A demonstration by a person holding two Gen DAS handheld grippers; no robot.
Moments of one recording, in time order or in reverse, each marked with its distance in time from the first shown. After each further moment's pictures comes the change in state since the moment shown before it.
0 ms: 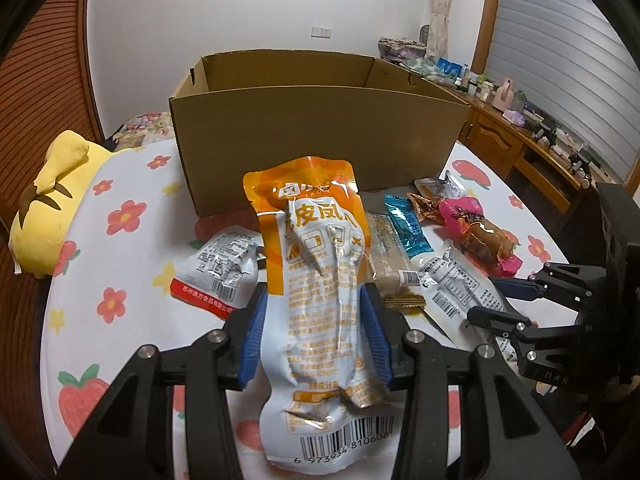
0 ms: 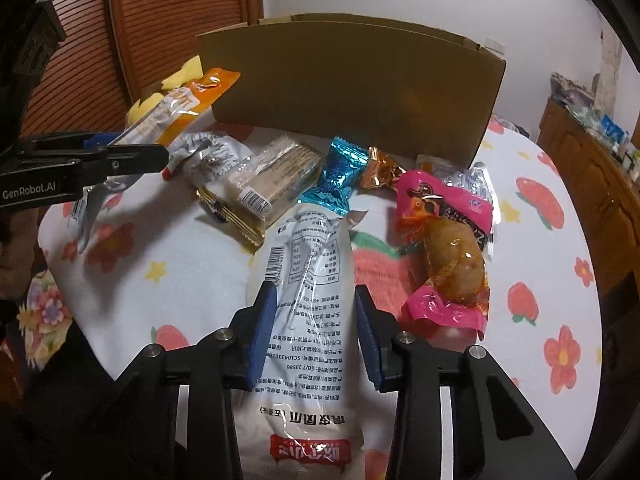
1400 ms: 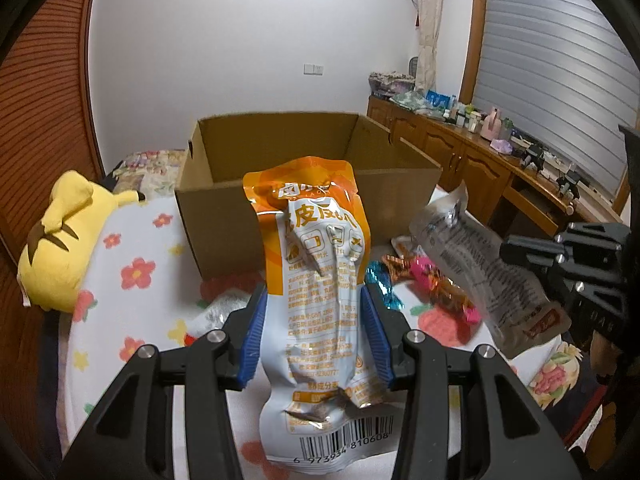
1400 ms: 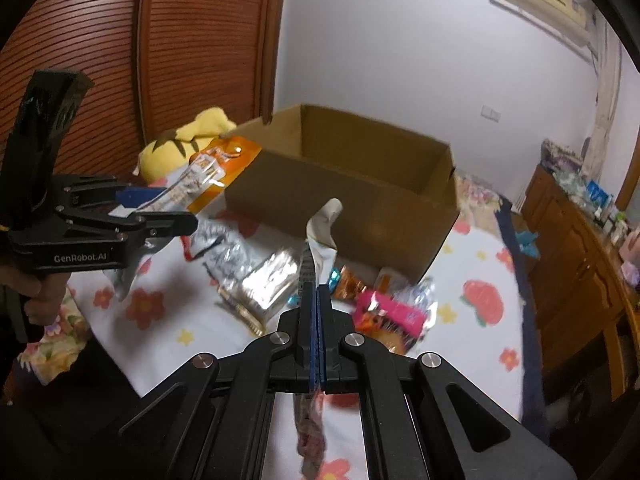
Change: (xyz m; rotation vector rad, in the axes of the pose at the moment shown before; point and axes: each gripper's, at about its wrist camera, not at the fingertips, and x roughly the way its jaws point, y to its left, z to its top) left arm -0.044 -0.015 0.039 0.018 -0.137 -0.011; right arm -0.082 0.004 0.060 -0.116 -0.187 -0.057
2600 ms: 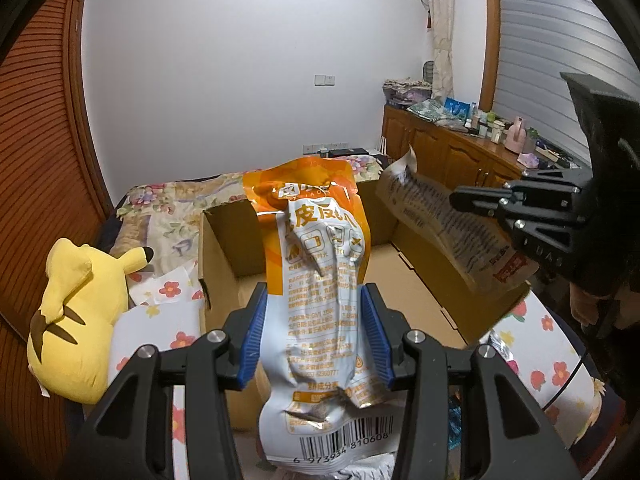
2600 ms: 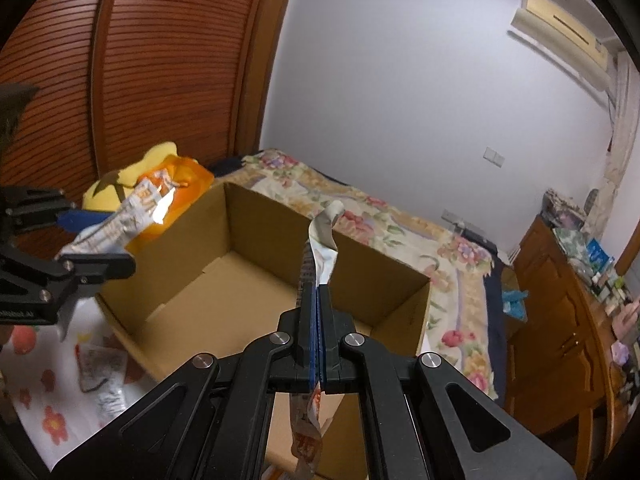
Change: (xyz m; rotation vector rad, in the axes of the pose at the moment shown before) left arm 0.094 0.052 0.136 0.045 -0.005 0.055; right arm 0.125 -0.094 0.152 -0.101 -0.048 -0.034
